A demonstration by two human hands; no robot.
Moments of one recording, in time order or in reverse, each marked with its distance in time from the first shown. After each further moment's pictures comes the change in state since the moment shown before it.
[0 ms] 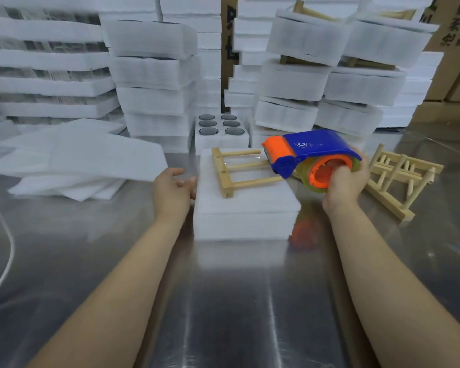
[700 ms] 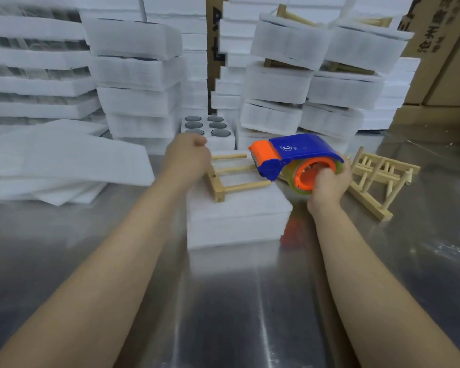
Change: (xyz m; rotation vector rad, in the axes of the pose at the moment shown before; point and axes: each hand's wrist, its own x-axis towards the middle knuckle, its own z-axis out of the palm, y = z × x) left_hand 0.007 0.079 0.028 0.350 -0.227 0.167; right_hand 0.008 0.002 -0.002 -0.017 0.031 -0.008
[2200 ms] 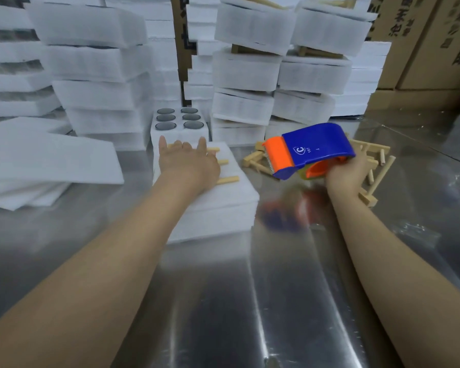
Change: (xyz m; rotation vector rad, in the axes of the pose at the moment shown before) left_hand -0.006 0.026 0.052 1.011 -0.352 0.115; right_hand 0.077 -0.004 -0.070 -0.563 0.022 -0.243
